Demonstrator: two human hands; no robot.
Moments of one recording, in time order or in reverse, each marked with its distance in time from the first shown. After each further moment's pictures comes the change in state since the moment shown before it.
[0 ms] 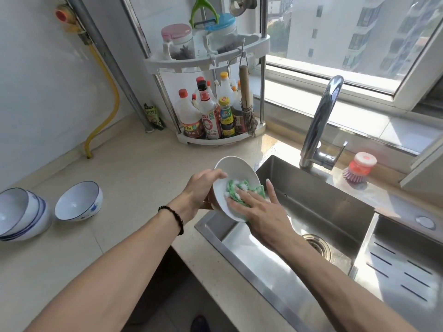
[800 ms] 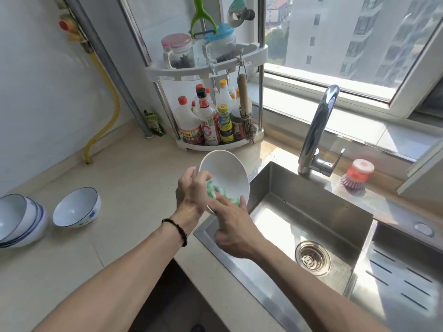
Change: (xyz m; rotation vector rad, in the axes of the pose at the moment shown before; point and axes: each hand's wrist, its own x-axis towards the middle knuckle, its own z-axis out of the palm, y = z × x) left_hand -0.001 -0.002 0.007 -0.094 0.444 0.245; right_hand 0.028 -0.054 -0.027 0.469 -0.161 0.083
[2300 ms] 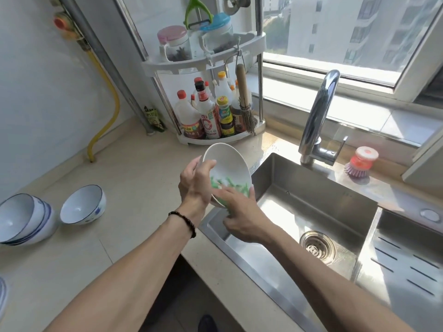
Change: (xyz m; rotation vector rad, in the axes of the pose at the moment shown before) left_hand -0.005 0.004 0.005 -0.039 0.014 -0.014; right_hand 0.000 0.015 -0.007 0.038 -0.029 0.031
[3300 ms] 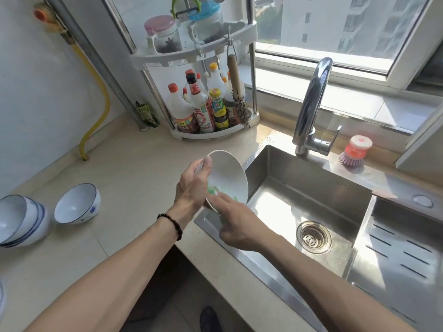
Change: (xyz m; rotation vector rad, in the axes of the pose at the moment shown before) left_hand 0.008 -0.026 -0.008 0.224 -0.231 0.002; right_hand -0.017 0.004 0.022 0.063 0.017 -0.053
